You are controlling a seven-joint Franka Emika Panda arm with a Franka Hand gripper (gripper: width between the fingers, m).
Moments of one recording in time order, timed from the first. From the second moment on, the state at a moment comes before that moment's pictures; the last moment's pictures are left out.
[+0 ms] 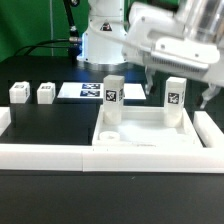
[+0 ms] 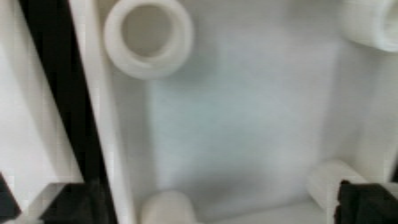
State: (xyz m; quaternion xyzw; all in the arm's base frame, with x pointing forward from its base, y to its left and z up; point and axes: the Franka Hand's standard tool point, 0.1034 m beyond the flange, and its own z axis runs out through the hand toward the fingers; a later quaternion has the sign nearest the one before) arm 0.587 0.077 0.094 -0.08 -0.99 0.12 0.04
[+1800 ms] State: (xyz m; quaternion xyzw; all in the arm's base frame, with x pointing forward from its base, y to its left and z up) arm 0.514 -0.095 0.122 -0.76 -0.61 0.24 0.04
